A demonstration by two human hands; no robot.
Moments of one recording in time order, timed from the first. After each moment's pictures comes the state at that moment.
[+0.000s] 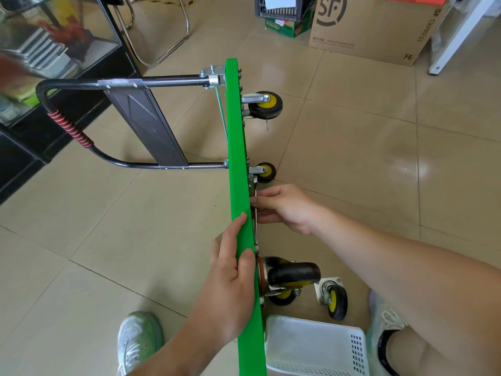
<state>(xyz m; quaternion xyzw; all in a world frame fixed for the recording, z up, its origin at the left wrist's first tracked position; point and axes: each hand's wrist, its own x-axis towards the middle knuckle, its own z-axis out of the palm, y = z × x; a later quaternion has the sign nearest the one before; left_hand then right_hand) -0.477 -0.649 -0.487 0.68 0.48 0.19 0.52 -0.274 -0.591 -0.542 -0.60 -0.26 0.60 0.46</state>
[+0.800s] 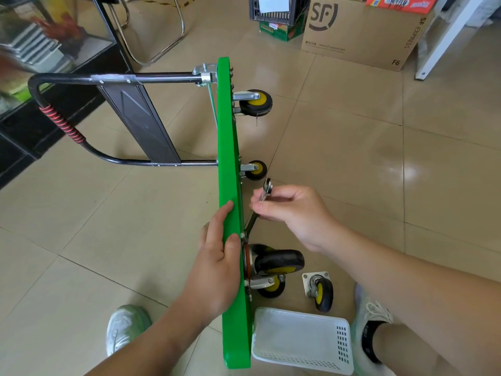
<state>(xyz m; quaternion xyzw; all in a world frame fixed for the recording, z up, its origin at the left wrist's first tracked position) -0.473 -0.653 -0.485 0.68 0.48 0.21 0.51 -0.289 -0.666 -0.487 -0.59 -0.33 0.49 0.55</state>
